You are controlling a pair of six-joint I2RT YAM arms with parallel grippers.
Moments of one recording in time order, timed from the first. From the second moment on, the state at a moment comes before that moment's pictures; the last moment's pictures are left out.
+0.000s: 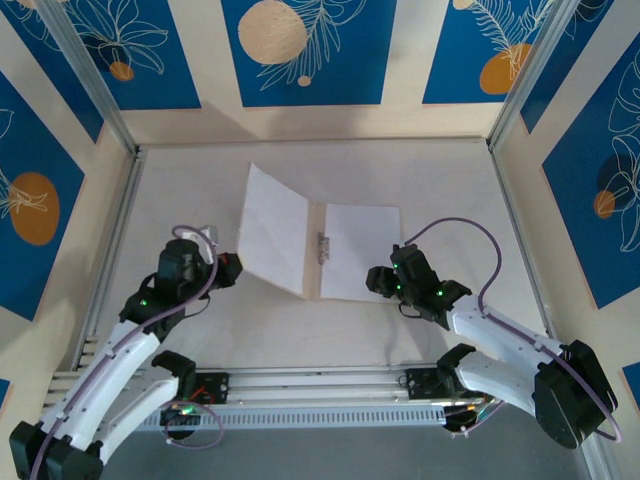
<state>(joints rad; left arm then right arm) -0.39 0.71 0.64 -0.50 0.16 -0.61 0.58 0.99 0.46 -0.32 0.05 0.73</state>
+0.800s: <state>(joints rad) -0.75 1.14 1.14 -0.88 -0.24 -0.31 0.57 1.00 0.46 -0.32 0.05 0.74</state>
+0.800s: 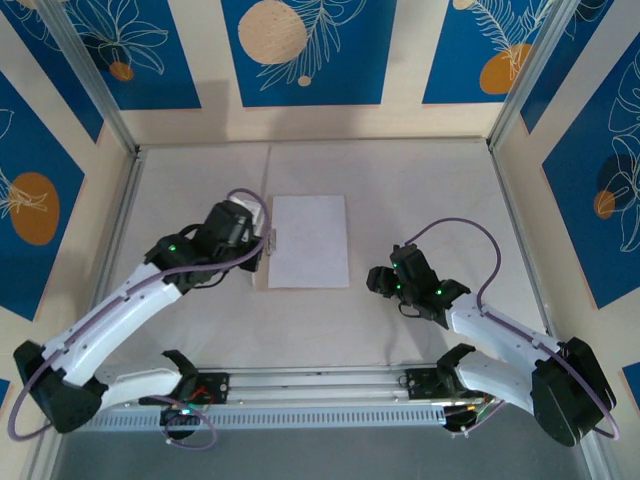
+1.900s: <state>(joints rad) -1.05 1.96 1.69 -1.05 -0.41 -0.60 0.55 0.91 0.44 -0.32 0.03 0.75</state>
